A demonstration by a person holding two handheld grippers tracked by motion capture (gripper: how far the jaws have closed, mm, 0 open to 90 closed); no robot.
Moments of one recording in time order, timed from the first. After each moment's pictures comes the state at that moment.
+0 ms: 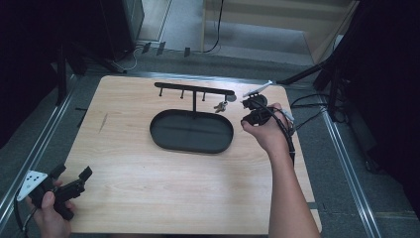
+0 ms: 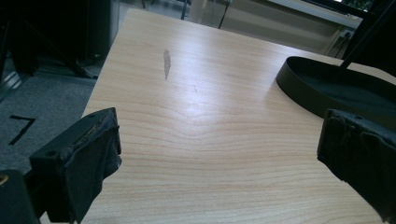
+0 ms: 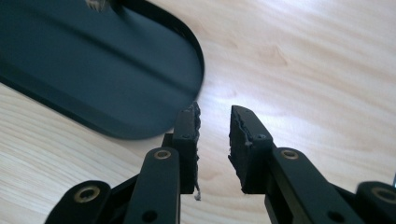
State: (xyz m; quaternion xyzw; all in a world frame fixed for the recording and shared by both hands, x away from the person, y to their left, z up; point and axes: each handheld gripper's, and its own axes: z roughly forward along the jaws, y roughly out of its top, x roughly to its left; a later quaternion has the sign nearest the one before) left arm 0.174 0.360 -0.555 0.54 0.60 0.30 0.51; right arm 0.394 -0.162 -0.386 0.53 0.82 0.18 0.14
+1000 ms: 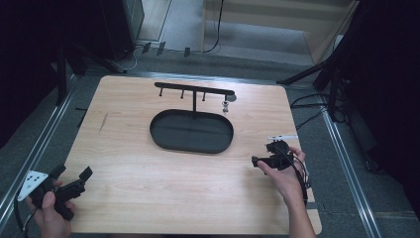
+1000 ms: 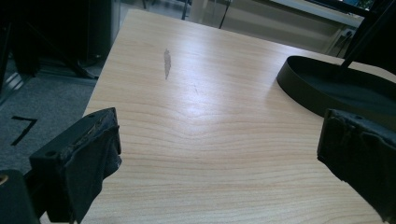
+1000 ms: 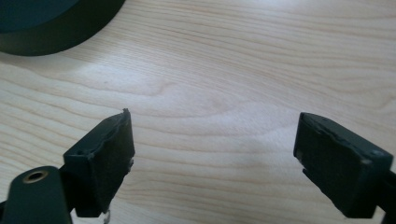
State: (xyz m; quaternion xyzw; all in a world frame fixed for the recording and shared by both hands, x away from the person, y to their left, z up) left arm 0.174 0.359 -0.554 0.54 0.60 0.31 0.51; right arm 0.327 -0.245 -0.498 0.58 0.76 0.24 0.16
